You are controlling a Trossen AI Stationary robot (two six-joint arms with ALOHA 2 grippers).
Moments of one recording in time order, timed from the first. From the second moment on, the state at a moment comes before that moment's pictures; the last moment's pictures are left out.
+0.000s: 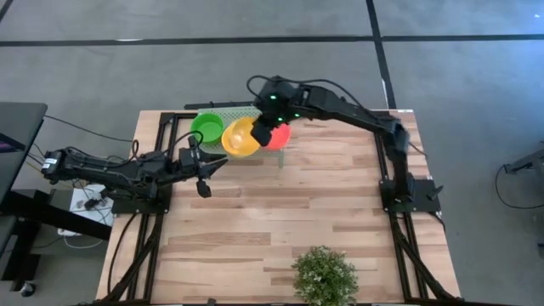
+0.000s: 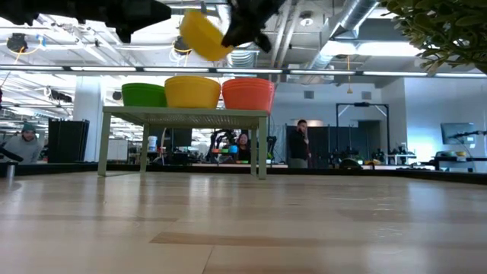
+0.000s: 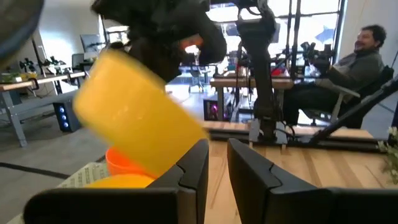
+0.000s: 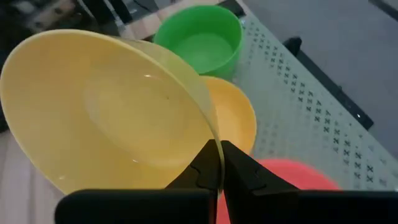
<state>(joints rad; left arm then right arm) -0.11 0.69 0.38 0.39 -0.39 0.12 -0.31 1.99 2.14 -0.88 -0.05 0.18</state>
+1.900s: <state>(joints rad) 0.00 0.89 0.38 0.43 -0.53 0.02 -0.34 2.18 2.35 -1.03 -0.19 0.02</state>
